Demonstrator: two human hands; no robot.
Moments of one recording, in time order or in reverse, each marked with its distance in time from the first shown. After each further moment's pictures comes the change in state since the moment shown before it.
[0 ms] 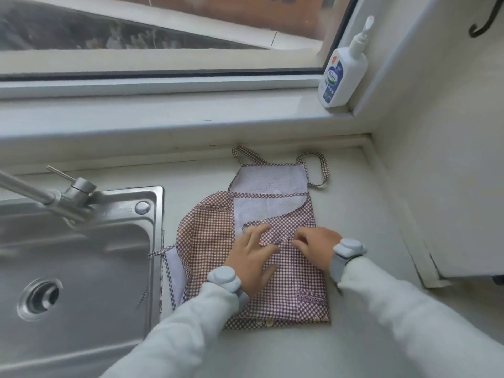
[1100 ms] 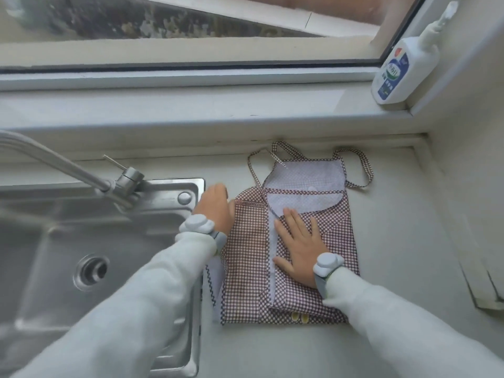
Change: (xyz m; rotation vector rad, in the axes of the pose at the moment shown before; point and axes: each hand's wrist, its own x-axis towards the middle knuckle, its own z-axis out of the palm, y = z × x) left_hand 0.008 -0.118 -0.102 0.100 0.059 -0.728; right_hand 0.018 -0.092 0.063 -0.257 0.163 -0.348
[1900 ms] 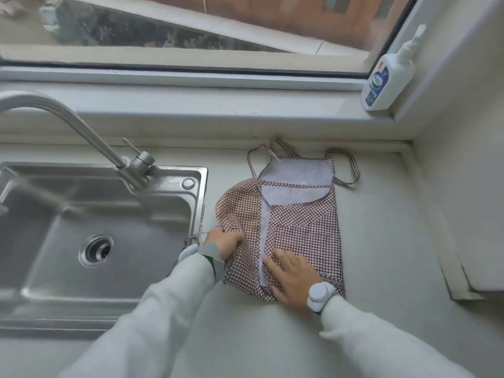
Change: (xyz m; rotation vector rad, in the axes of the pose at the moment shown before) left_hand -0.101 0.023 0.014 -0.826 -0.416 -0.701; right_hand -0.086 -0.015 0.026 0.003 0.001 -0.211
